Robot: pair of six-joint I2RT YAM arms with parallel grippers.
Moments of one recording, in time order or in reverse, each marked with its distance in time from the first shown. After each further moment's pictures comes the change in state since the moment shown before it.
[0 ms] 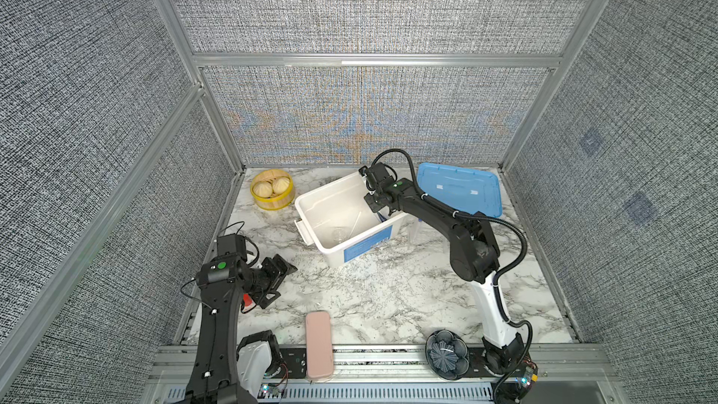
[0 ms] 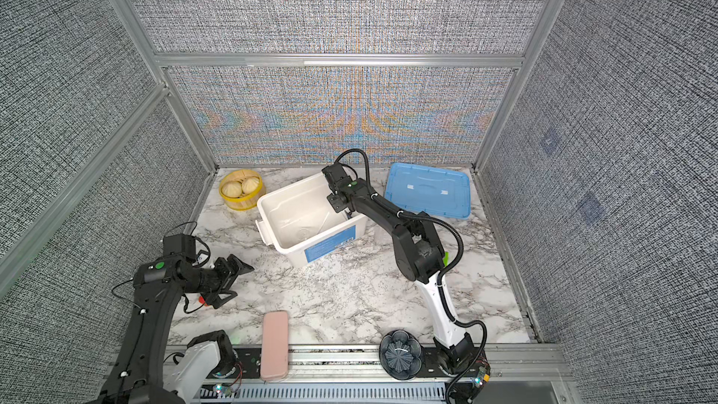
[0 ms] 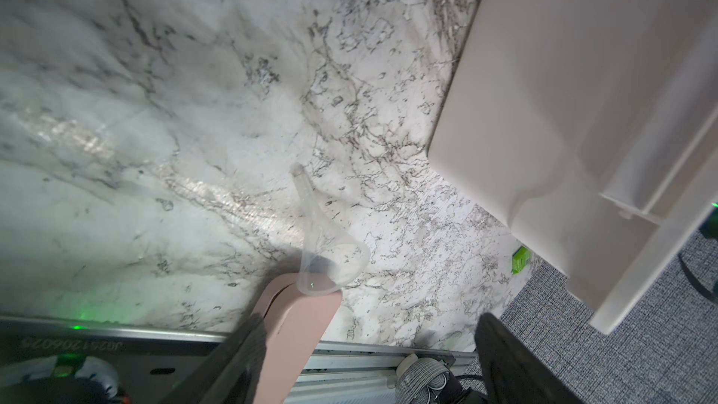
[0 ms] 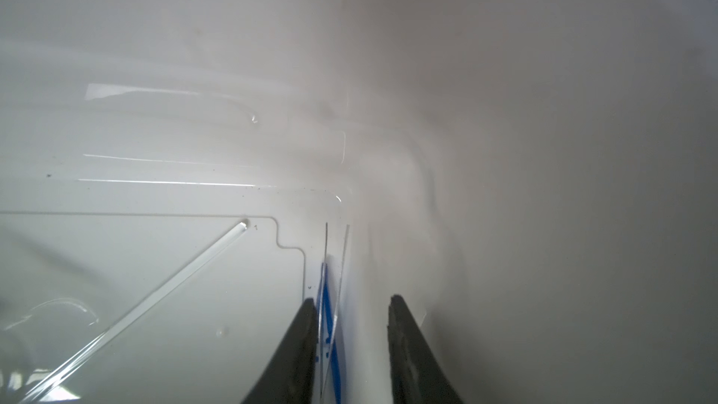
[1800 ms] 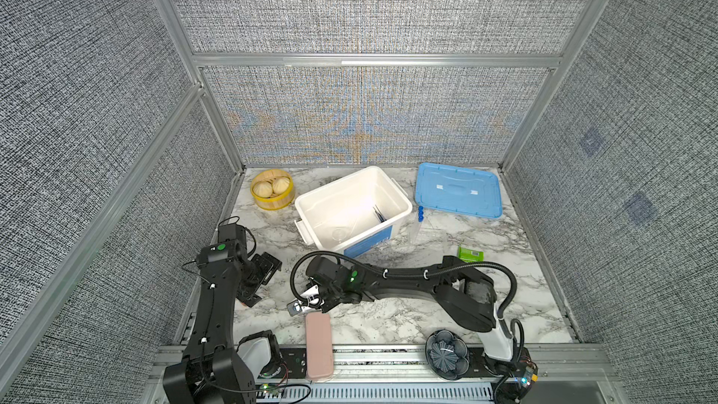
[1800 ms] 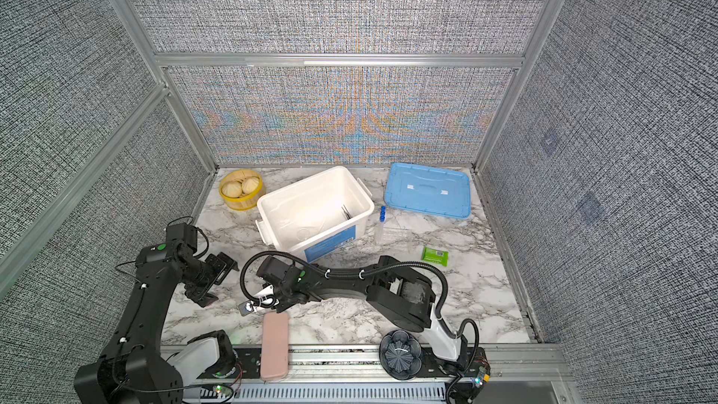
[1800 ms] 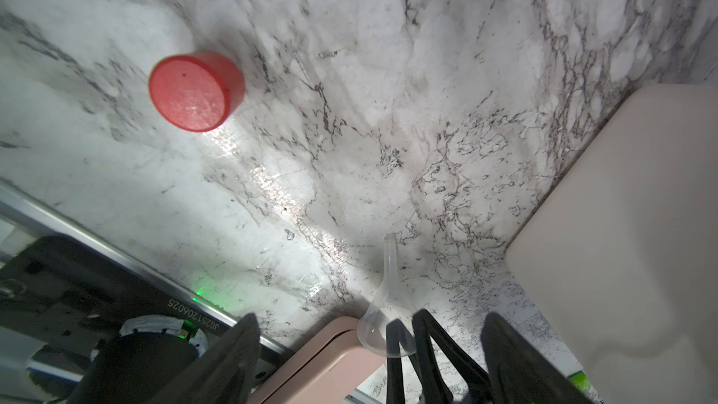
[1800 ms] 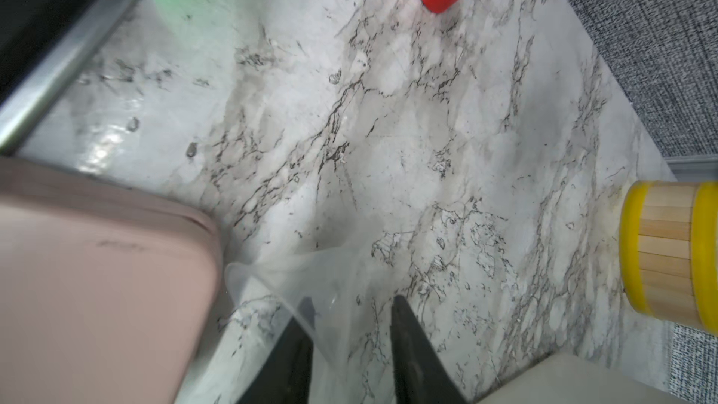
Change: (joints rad) left arm 0.005 0.176 0.101 -0.023 -0.307 -0.119; right arm 0.610 -0.131 -0.489 0.398 -0.348 -0.825
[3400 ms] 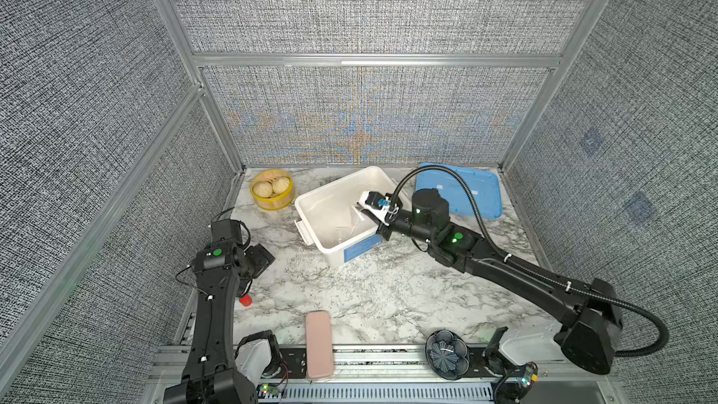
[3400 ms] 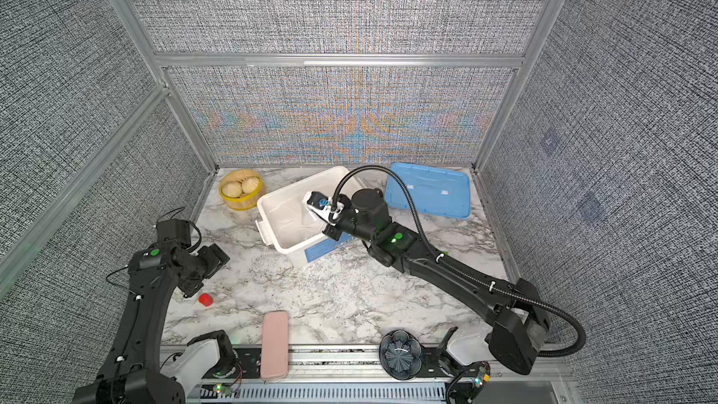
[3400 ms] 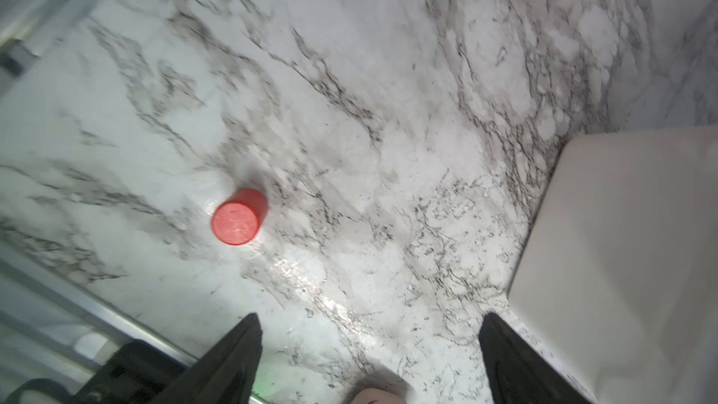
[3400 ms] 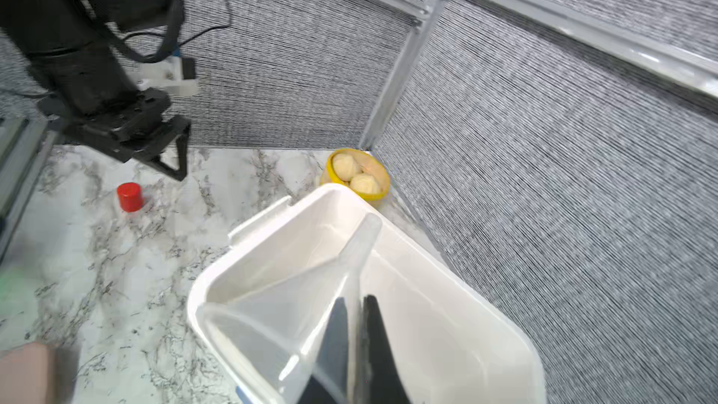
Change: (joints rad) left arm 0.001 -0.065 0.029 0.111 -0.112 0.169; right arm -0.436 -0.722 -0.316 0.289 -0.135 0.523
